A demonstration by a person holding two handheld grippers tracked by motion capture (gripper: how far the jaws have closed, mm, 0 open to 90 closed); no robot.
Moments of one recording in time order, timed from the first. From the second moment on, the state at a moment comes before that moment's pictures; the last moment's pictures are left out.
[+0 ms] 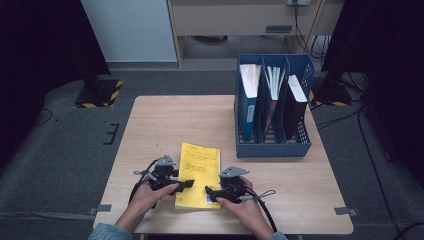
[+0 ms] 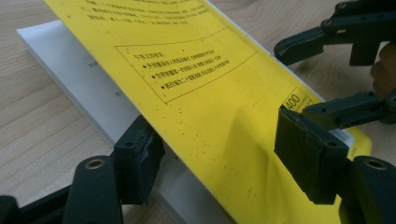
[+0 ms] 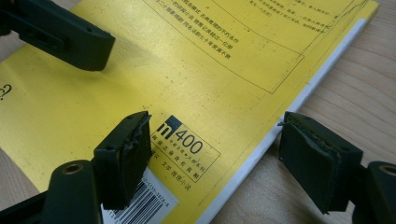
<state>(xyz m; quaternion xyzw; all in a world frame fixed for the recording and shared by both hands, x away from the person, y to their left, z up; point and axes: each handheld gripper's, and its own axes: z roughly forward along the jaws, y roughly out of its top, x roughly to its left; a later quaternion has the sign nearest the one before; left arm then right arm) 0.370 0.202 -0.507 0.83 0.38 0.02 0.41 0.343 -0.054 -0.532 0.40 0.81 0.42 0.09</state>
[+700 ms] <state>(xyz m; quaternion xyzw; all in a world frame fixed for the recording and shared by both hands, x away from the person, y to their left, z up) 0.400 0.189 -0.498 0.86 0.35 -0.07 0.36 0.346 -0.055 -0.530 0.39 0.81 0.42 0.08</state>
